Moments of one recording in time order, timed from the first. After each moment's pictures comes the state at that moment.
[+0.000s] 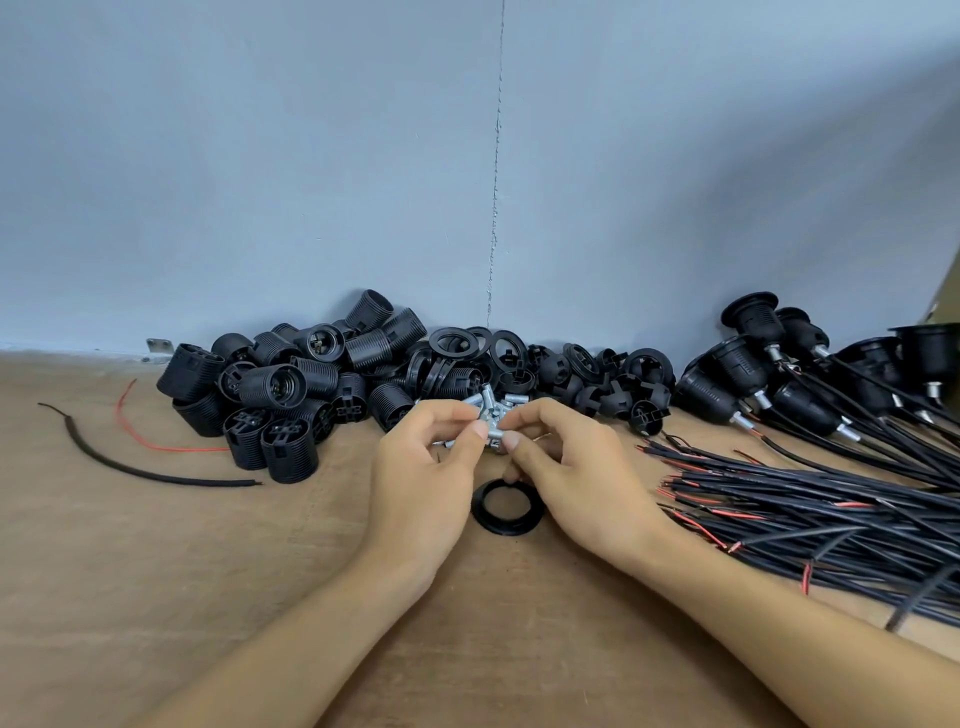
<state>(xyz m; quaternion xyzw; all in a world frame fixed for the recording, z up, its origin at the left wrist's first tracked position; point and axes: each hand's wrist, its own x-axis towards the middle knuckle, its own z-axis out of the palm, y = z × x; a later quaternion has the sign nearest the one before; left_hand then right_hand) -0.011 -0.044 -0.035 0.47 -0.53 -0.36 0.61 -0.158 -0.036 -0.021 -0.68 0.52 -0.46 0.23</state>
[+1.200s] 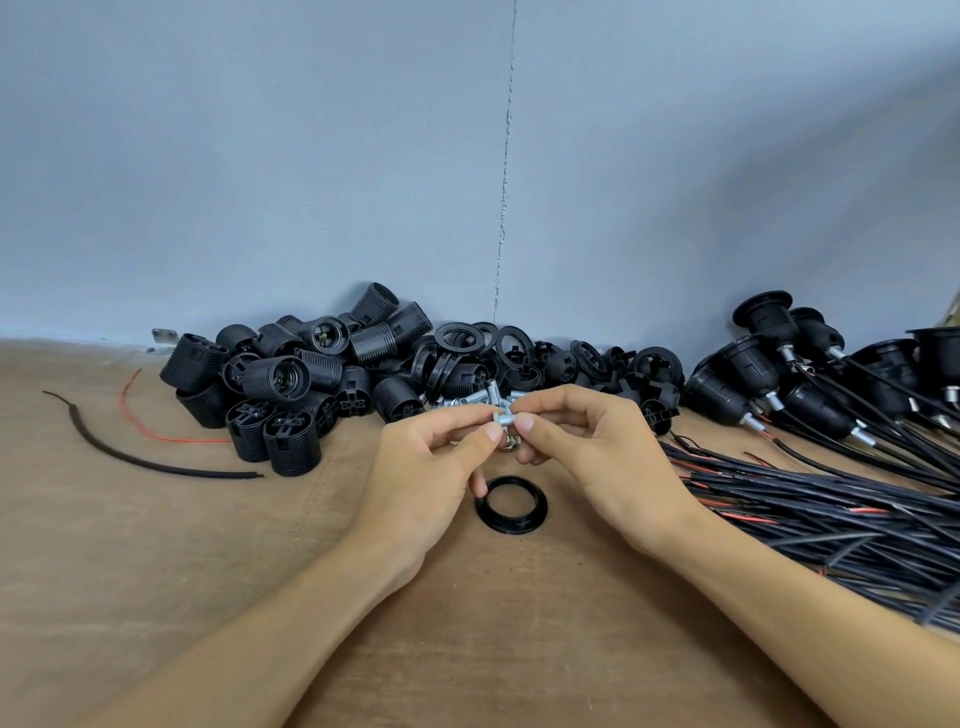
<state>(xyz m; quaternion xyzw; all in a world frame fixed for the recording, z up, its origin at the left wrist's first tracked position) 0.003 -0.051 -0.039 0.41 -0.57 -0.44 0.56 -0.169 -0.044 -0.015 -0.63 0.43 -0.52 0.38</state>
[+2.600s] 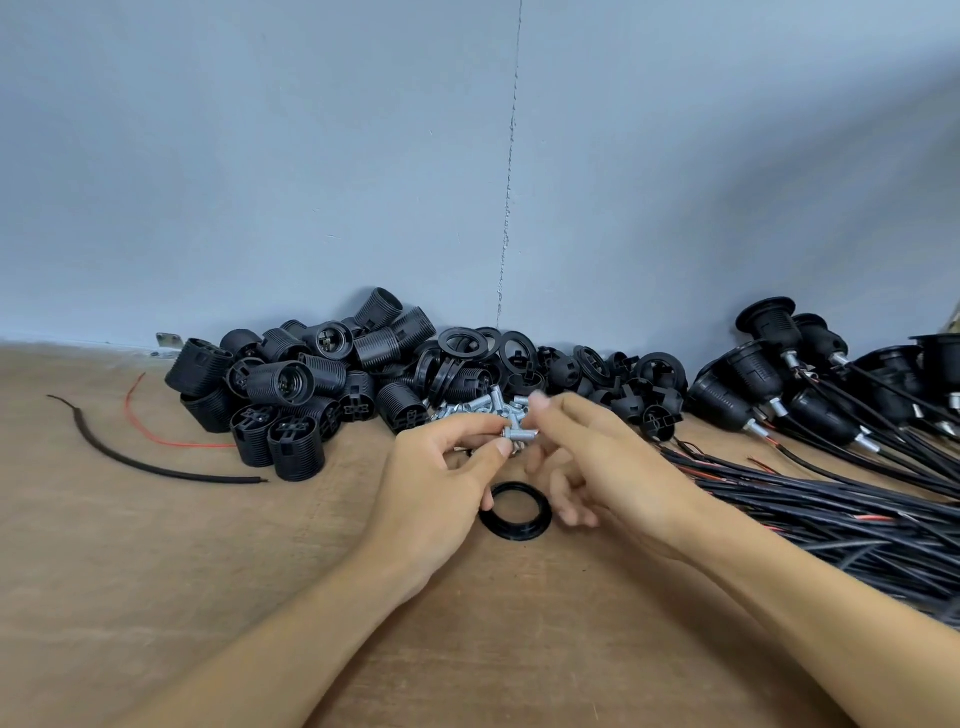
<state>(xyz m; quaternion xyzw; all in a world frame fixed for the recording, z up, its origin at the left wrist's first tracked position) -0.003 -0.046 -0.038 0.44 -0.60 -0.39 0.54 -0.174 -0.048 -0.011 -0.63 0.50 -0.40 0.44</state>
